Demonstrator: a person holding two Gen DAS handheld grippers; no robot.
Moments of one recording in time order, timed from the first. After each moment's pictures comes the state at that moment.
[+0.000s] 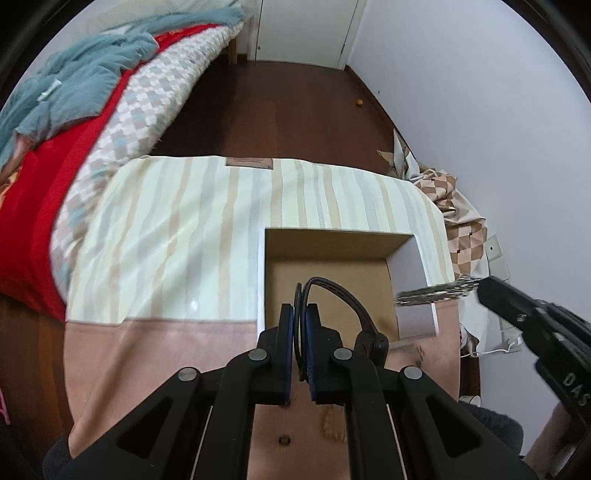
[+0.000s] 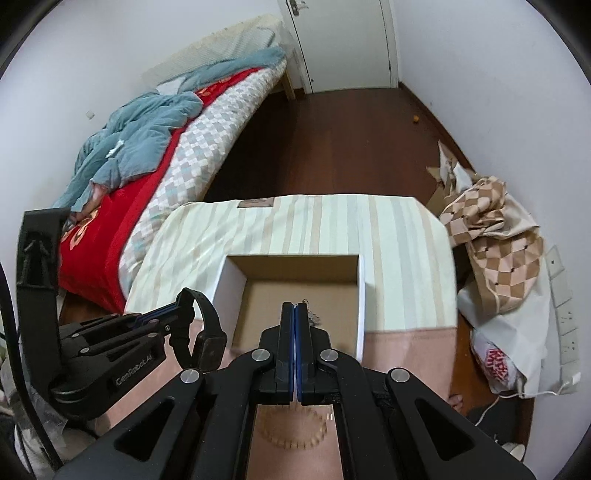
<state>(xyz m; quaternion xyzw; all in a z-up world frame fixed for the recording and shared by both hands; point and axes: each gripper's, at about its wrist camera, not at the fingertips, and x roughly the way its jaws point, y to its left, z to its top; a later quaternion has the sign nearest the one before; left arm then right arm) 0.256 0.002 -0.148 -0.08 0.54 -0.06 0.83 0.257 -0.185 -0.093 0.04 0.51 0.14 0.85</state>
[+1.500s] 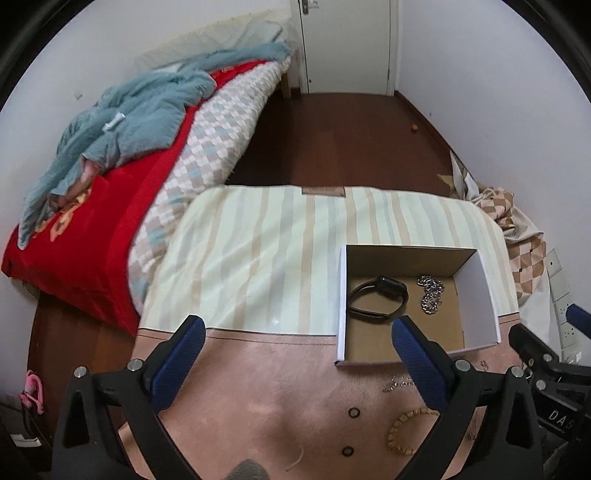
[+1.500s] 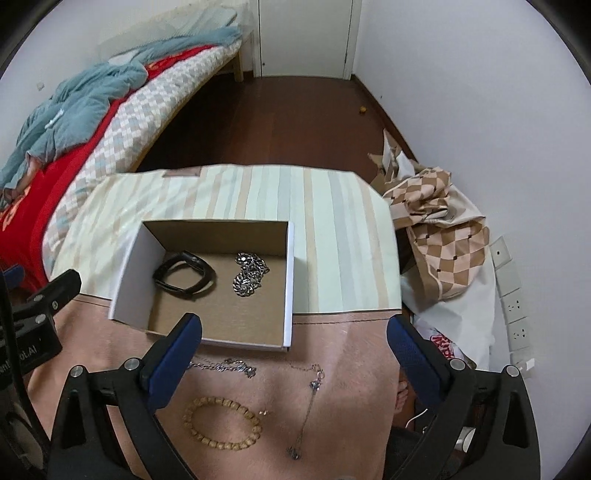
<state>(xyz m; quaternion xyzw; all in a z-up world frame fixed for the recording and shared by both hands) 0.213 0.016 -0.126 0.01 0.47 0.08 0.88 0.227 -0.190 -0.115 -0.05 0.50 0.01 0.86</state>
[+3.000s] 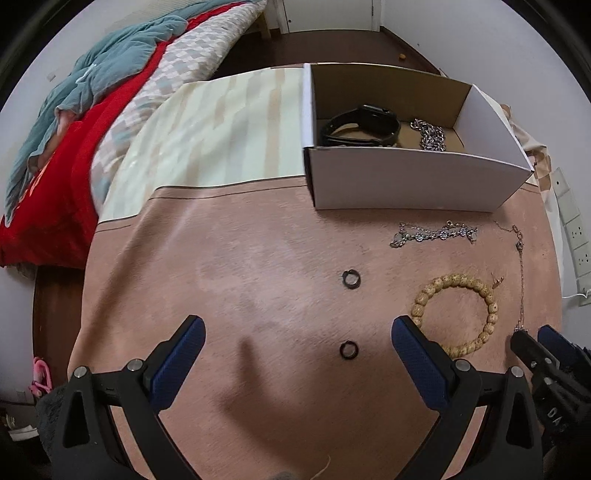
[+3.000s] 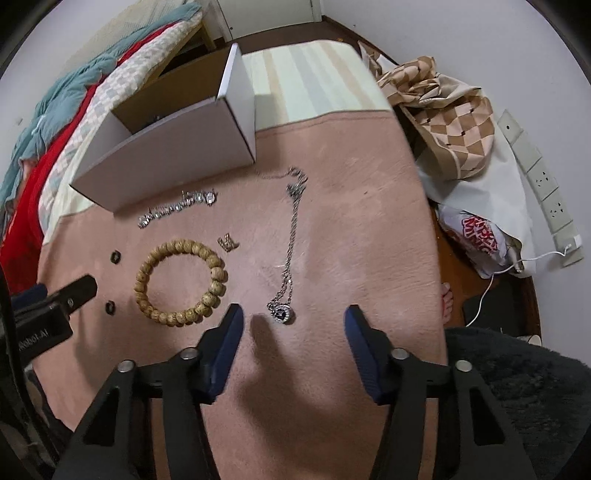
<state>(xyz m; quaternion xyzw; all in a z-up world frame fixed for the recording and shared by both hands) 0.156 -0.015 -0.241 0.03 0.58 0.06 0.81 0.115 -0.237 -0.246 0.06 0.58 0.01 0.81</state>
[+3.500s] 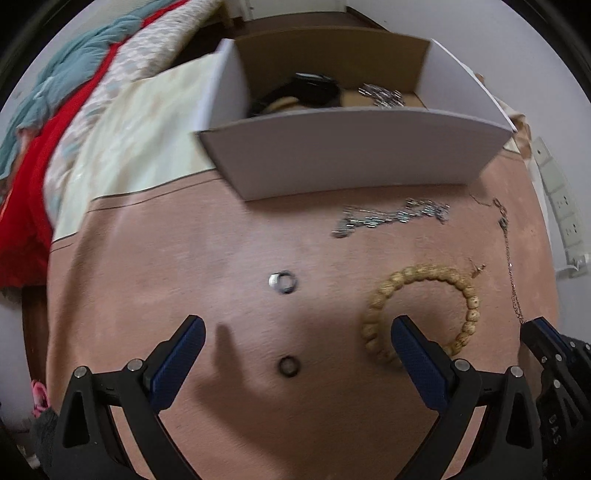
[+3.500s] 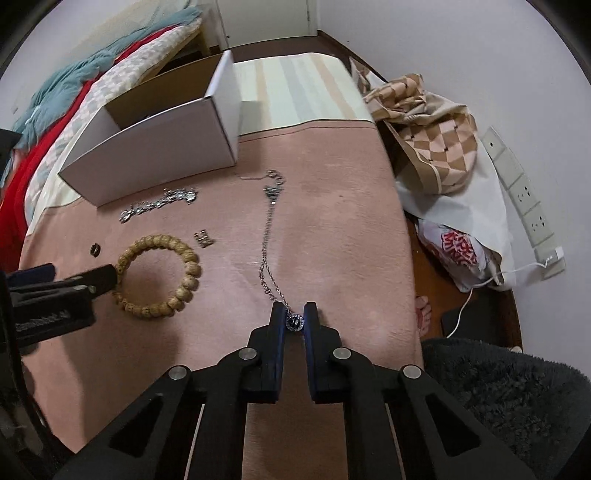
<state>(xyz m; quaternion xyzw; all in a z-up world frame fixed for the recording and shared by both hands) 0.173 -0.052 -0.268 0.05 0.61 -0.02 0.79 0.103 -0.250 -0.241 0.04 0.56 -0.02 0.82</state>
